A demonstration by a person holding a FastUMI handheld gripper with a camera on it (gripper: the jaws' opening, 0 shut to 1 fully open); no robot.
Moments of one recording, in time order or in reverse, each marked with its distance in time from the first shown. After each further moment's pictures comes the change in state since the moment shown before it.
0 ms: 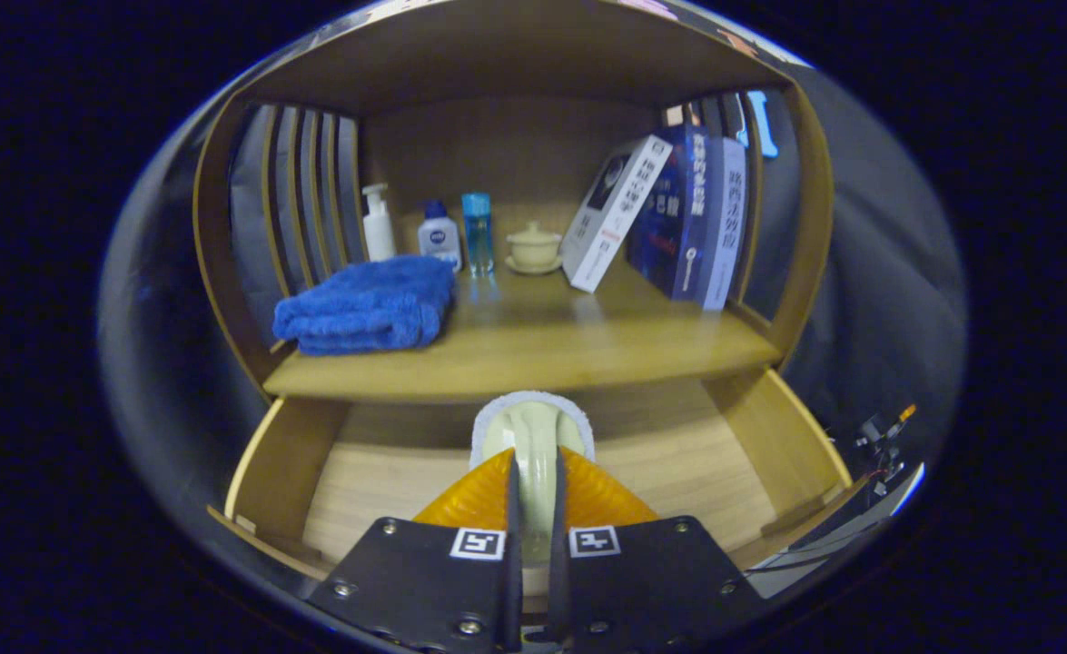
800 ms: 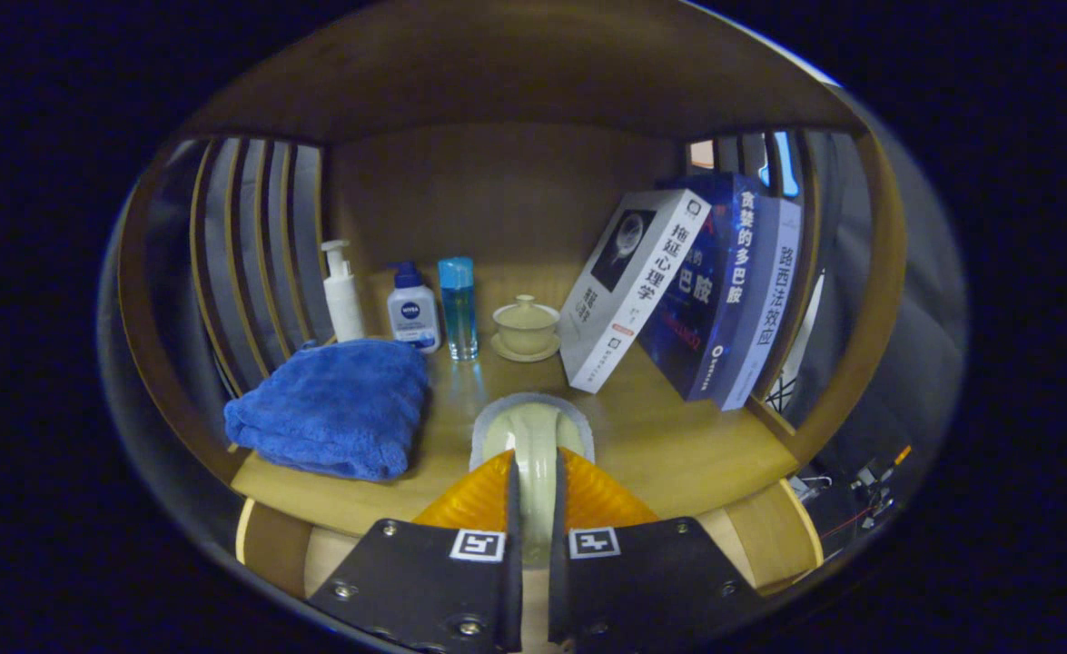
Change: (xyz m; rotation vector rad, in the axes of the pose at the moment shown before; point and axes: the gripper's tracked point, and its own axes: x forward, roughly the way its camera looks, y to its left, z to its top) arm 0.094 0.003 0.082 -0.027 -0.027 -0.021
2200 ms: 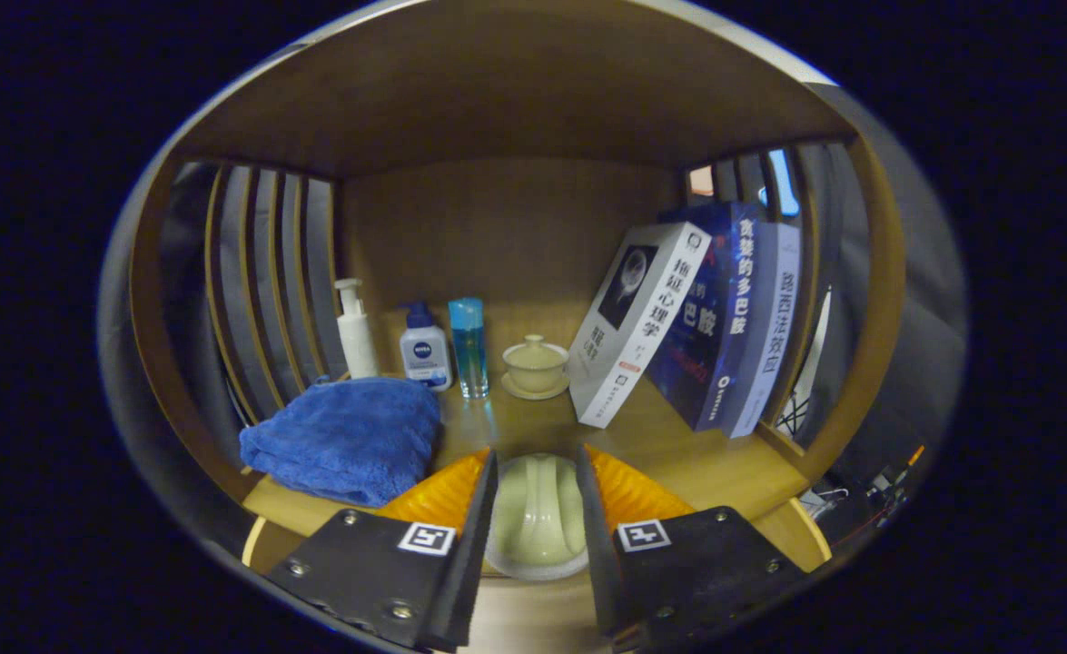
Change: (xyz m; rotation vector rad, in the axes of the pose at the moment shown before) arm -0.028 0.006 0.036 0.042 -0.202 0.044
